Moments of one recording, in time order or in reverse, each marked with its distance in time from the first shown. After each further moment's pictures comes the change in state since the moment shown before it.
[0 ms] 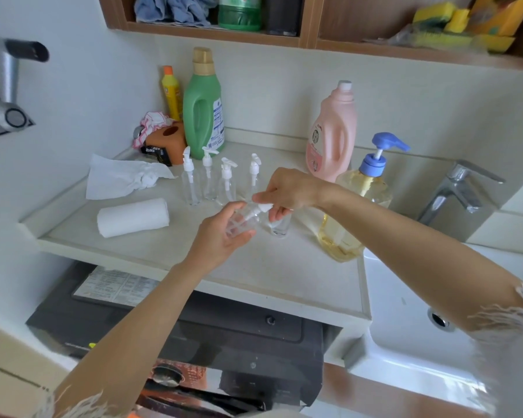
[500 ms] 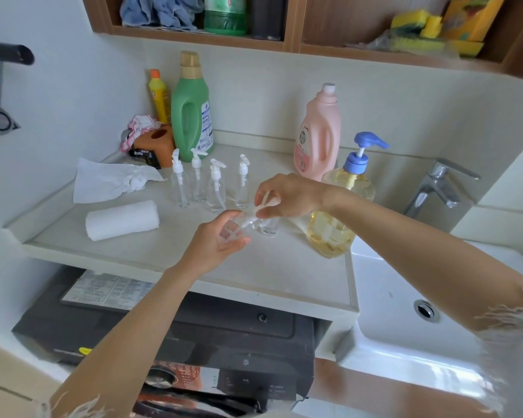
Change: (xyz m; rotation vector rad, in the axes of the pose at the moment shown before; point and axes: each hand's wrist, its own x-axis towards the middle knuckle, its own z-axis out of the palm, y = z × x) left_hand -0.006 -0.001 0.005 -0.073 -0.108 -0.023; right_hand -0.018 0.019 -0.001 -0.169 0.016 -0.091
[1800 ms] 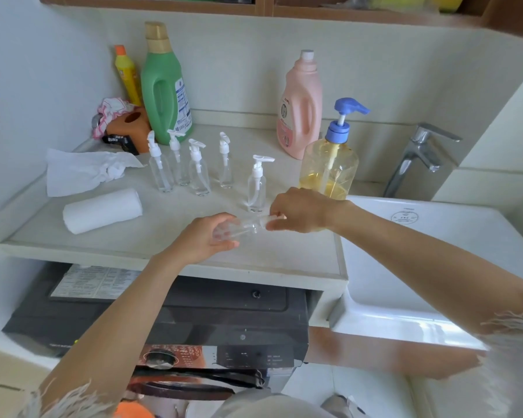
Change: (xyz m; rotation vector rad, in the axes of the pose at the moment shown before) left_hand -0.001 -0.016 0.003 0.248 -0.331 -0.126; right_hand -0.036 0.031 0.052 -0.278 -0.044 0.078
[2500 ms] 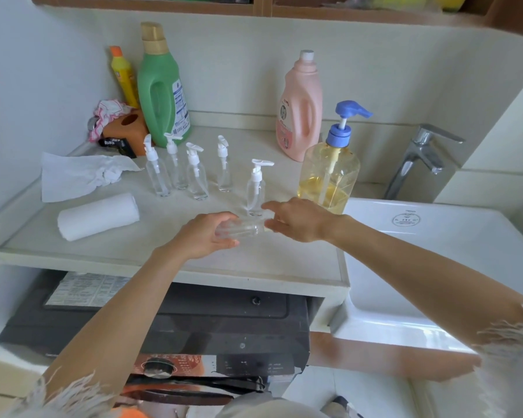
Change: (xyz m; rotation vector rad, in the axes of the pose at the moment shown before) left_hand 0.027 -0.005 -0.007 0.113 -0.042 -0.003; right_hand 0.014 0.012 0.024 0.114 0.089 -0.017
